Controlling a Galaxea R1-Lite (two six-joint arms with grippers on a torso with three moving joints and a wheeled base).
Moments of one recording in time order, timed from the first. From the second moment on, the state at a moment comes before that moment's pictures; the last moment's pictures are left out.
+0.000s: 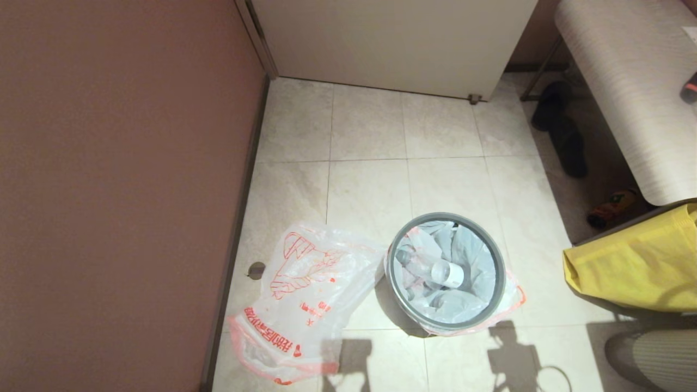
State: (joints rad) left arm 0.00 0.00 0.00 0.00 0.01 -0.02; right arm 0.02 0.82 -0.50 0.03 0.01 -0.07
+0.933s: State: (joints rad) left arm 0.00 0.00 0.00 0.00 0.01 -0.02; right arm 0.27 1.83 -0.94 -0.14 -0.06 0.13
